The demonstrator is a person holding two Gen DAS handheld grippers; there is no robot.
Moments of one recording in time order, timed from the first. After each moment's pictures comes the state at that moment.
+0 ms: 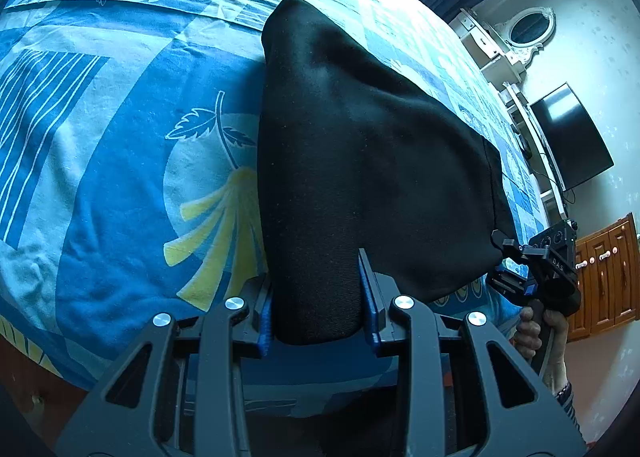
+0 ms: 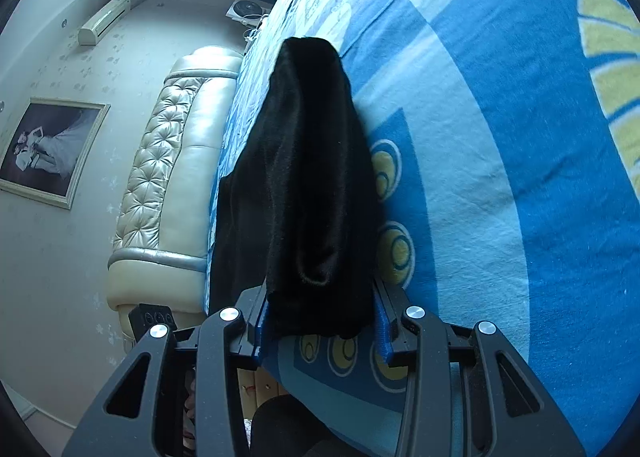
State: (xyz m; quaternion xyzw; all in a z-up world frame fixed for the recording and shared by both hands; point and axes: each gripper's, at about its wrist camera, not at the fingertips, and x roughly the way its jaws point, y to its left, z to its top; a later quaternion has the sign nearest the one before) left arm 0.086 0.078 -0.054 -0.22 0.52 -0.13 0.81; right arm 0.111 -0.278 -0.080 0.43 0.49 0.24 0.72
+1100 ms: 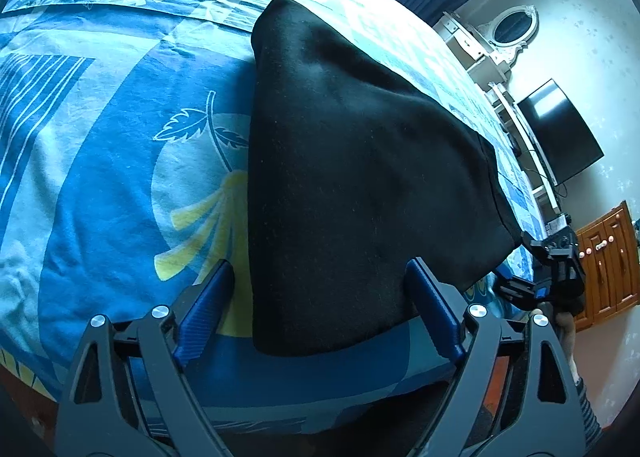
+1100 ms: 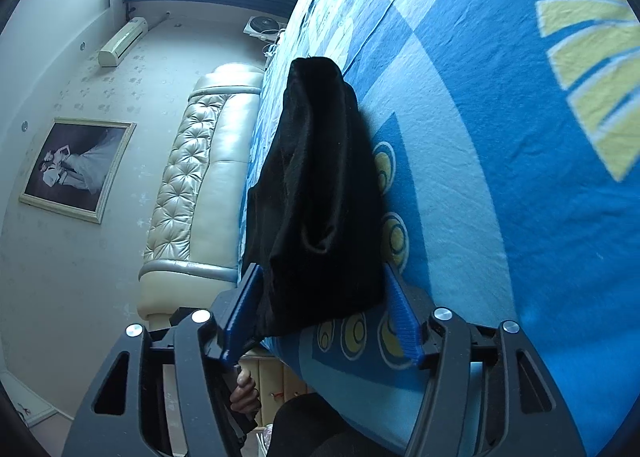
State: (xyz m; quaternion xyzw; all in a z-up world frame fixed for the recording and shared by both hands) left arm 0.074 0.074 -0.063 -0.20 0.50 -0.15 0.83; right arm 0.084 -0.303 -0.081 0.47 0.46 0.26 0.71
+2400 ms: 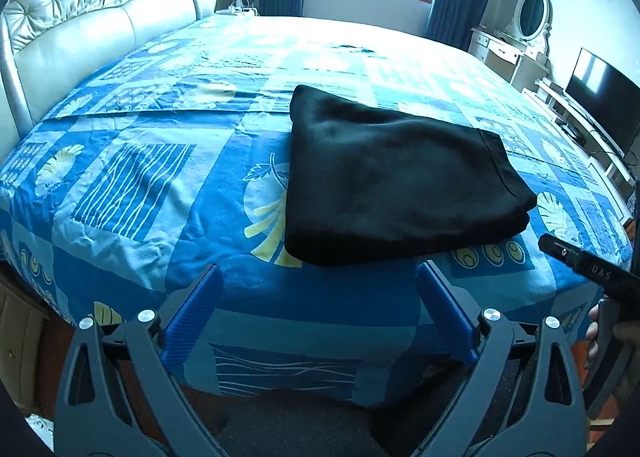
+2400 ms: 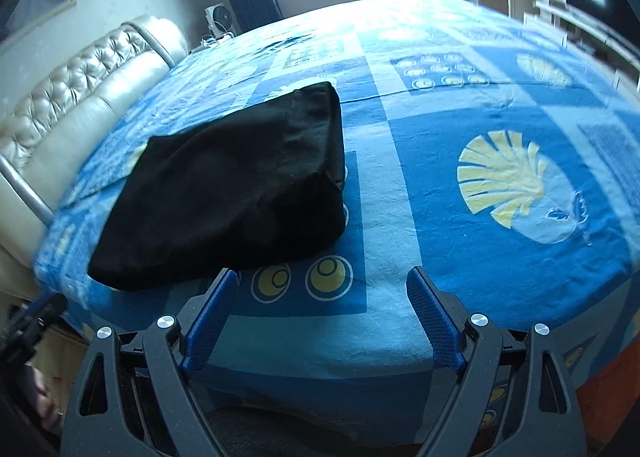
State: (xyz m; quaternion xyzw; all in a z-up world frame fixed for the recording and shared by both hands) left arm -0.031 0.036 0.009 -0.04 0.40 -0.01 0.92; right arm 0.016 -0.222 -0.005 0.13 0.44 0.05 0.89
